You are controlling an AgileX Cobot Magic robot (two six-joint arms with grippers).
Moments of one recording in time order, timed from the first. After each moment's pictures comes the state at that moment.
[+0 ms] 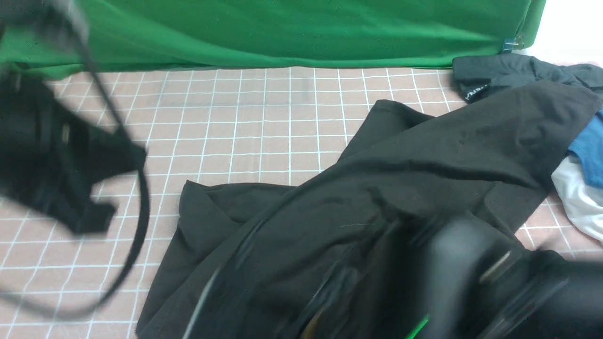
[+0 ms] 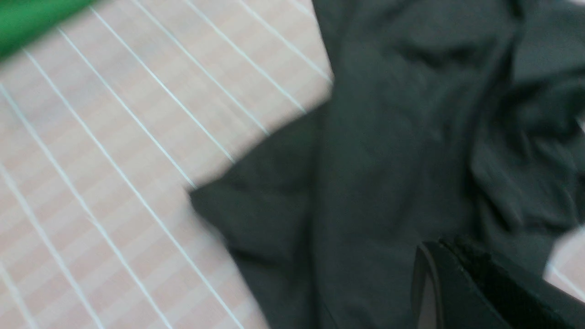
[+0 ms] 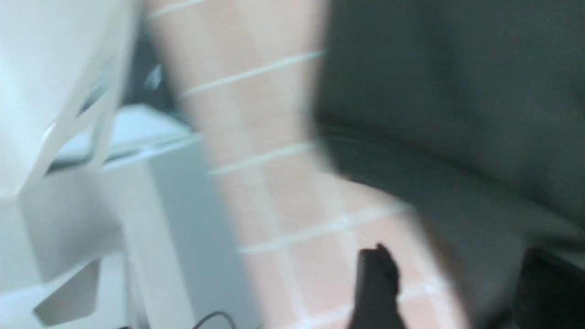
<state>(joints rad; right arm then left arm) 1.28 1.65 -1.22 -0.10 0.90 0.04 -0.34 0.90 -1.02 -0.19 1.02 0.42</state>
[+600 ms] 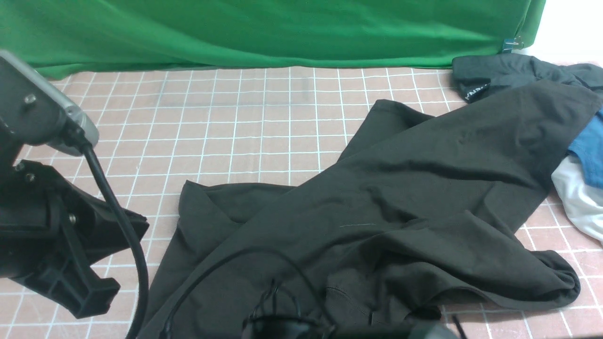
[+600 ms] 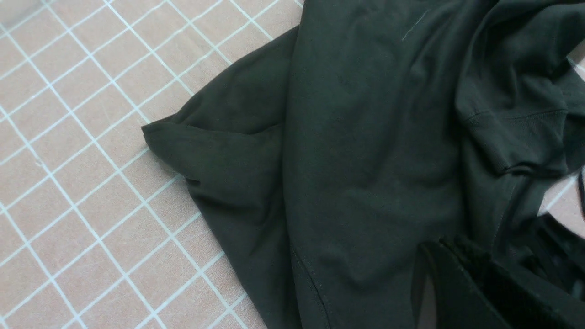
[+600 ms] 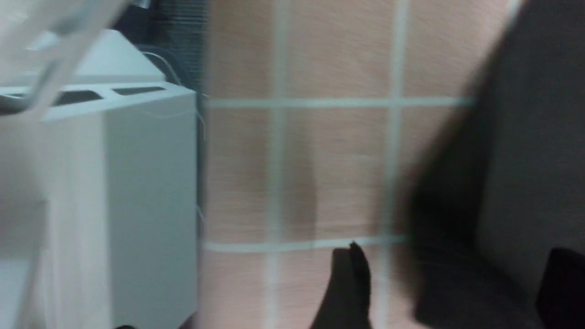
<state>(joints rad) 1.27 1.92 -1.28 -0.18 0.75 -0.11 -0.34 0.84 -0.90 -0.21 1.01 0.42</state>
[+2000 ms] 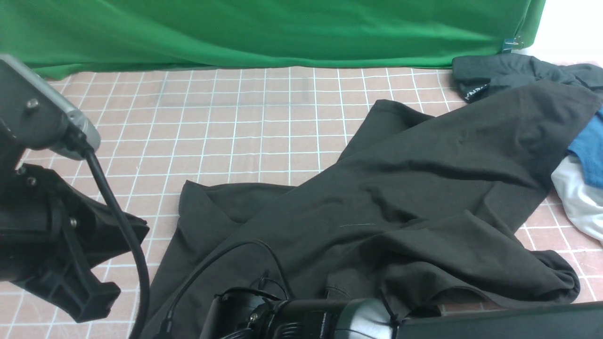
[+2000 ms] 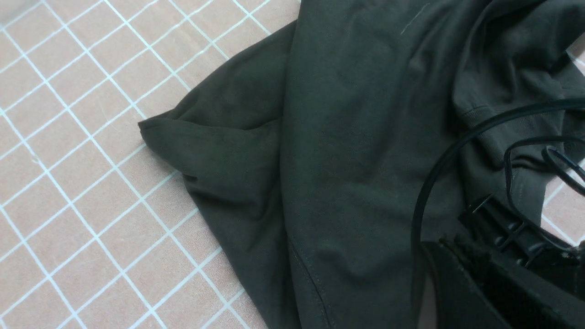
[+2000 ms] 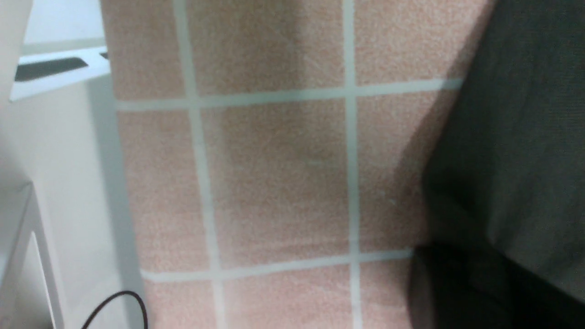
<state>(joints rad) 1.24 2.04 -1.42 -0.12 0.91 -0.15 -0.34 0.84 -0.89 -0.21 1.01 0.43</state>
